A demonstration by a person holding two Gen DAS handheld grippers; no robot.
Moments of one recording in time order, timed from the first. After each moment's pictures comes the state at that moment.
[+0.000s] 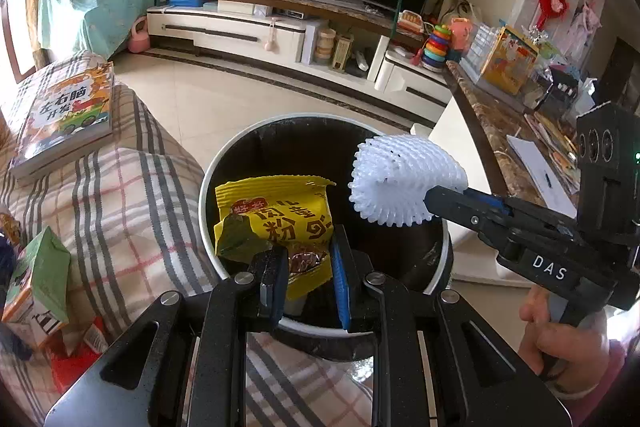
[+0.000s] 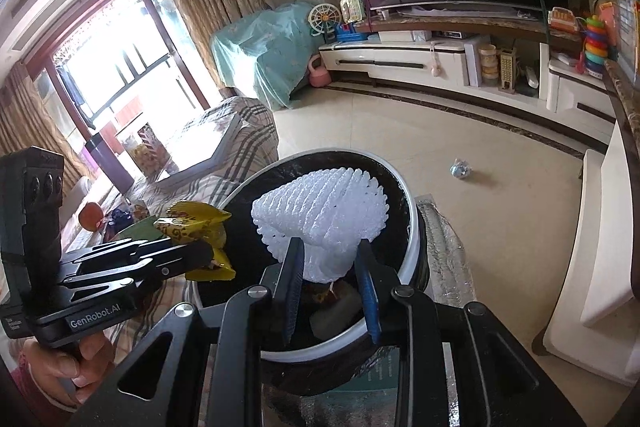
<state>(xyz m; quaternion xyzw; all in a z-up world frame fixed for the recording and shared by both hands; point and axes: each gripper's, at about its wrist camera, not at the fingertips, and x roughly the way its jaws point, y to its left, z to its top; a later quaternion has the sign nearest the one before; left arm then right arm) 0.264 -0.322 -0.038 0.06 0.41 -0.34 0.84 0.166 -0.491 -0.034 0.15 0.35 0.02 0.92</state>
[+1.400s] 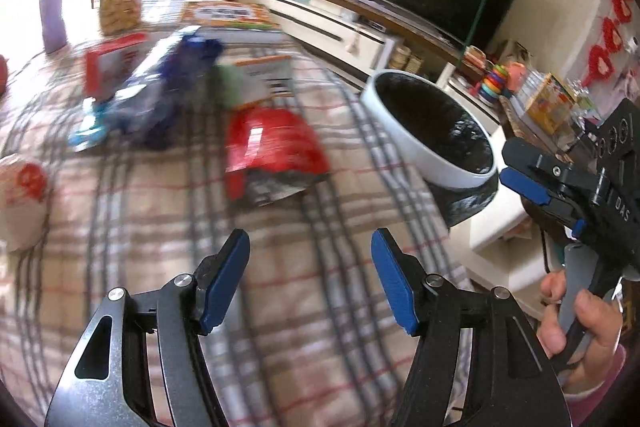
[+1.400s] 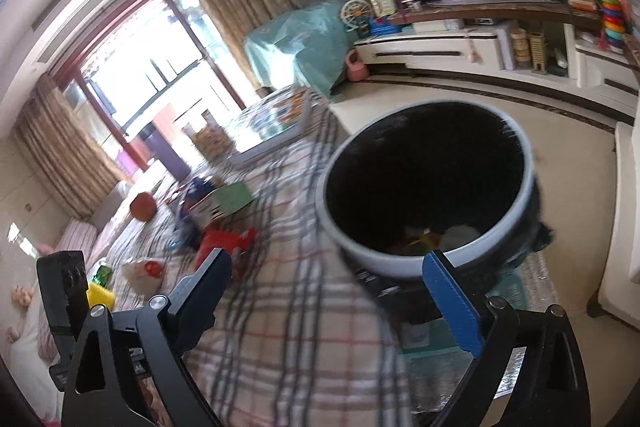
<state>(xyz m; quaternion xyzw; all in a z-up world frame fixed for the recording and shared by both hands) 0.176 -0.143 -0.065 -0.04 0.43 -0.22 0.88 0.122 -0.390 -0.032 0.20 0.34 0.08 0.92</state>
